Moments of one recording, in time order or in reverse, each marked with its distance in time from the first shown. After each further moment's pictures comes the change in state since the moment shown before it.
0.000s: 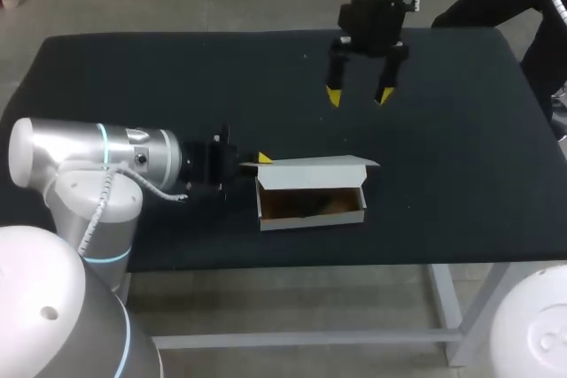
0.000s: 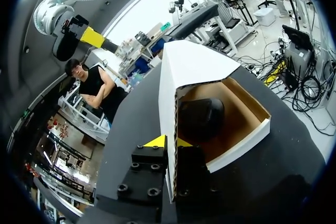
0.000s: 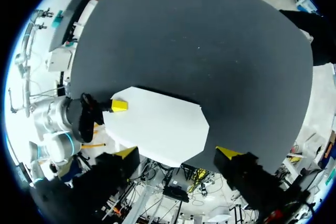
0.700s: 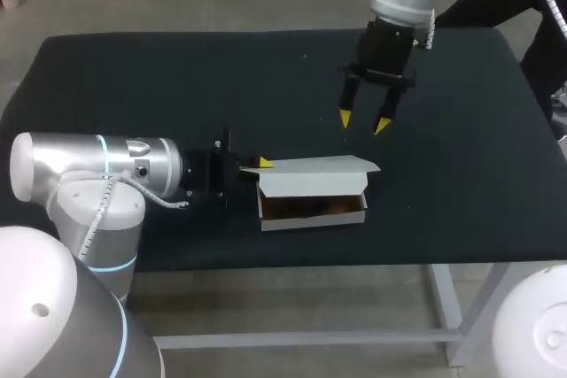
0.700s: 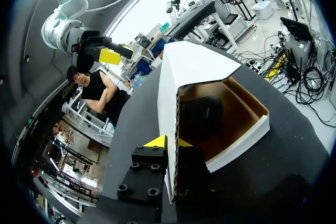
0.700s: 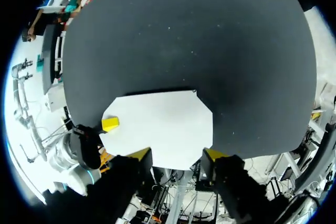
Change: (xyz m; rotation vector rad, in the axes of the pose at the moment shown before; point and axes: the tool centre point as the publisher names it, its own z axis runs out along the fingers) left arm 0.006 -0.002 0.002 0.010 -0.035 0.063; right arm -0.013 -0.010 0.048 0.058 0.102 0.333
